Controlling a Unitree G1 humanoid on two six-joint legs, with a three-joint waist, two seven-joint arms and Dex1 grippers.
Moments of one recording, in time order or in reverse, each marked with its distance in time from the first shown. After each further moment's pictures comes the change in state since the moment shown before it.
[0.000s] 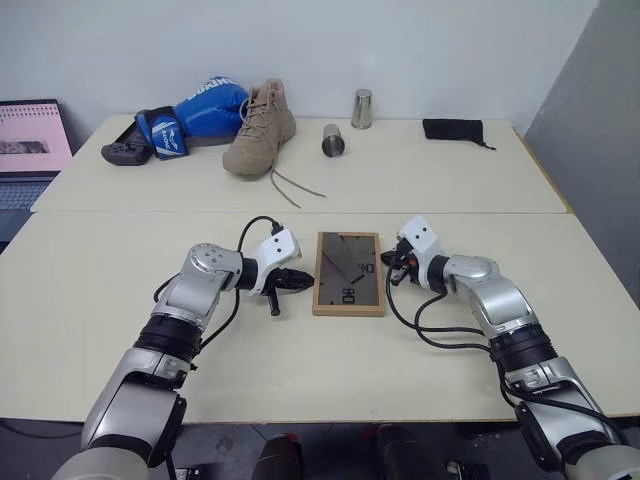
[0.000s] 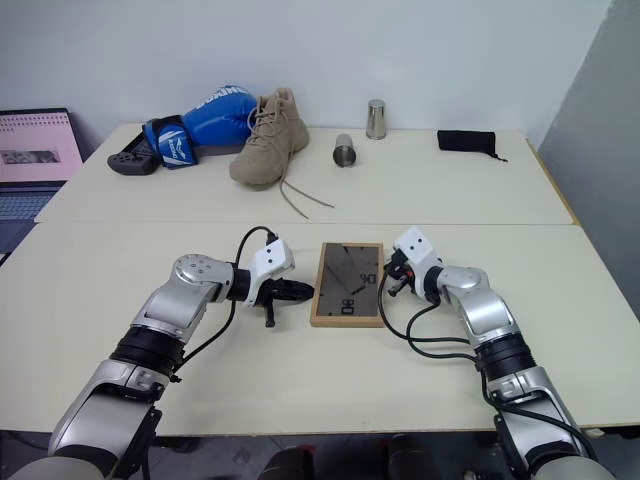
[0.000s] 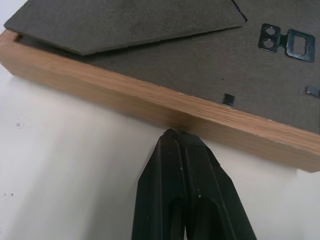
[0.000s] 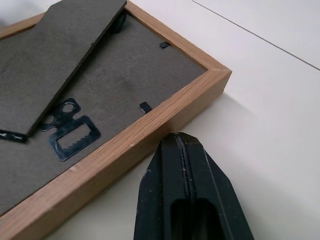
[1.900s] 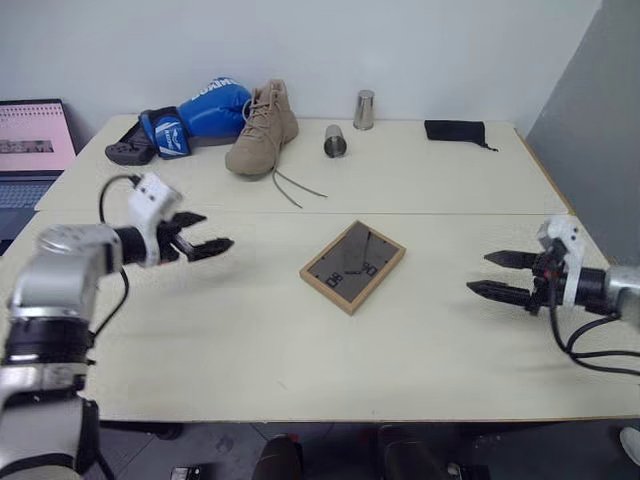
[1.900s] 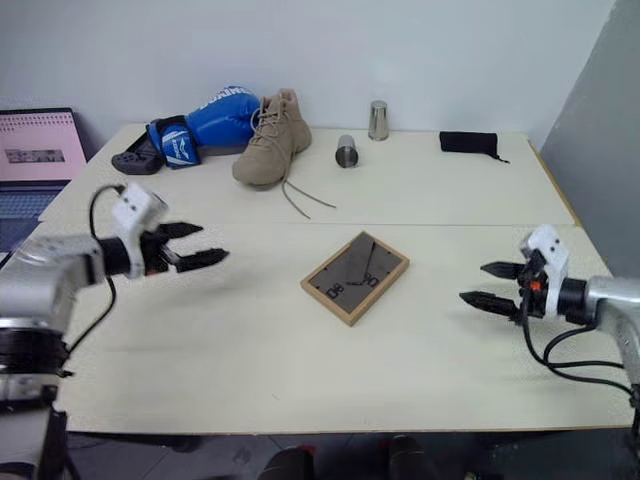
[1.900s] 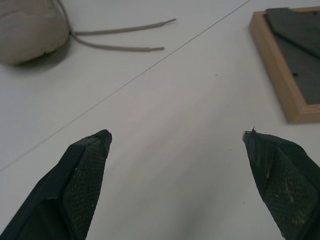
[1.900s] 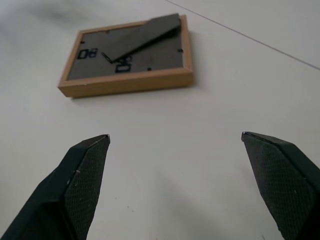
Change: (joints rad) left arm 0.040 0.380 0.308 -0.106 -0.252 0.246 0.079; right arm 0.304 -0.565 -0.370 -0.357 0.462 0.238 0.425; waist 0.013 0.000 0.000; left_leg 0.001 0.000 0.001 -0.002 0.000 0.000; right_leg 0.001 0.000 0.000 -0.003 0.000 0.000
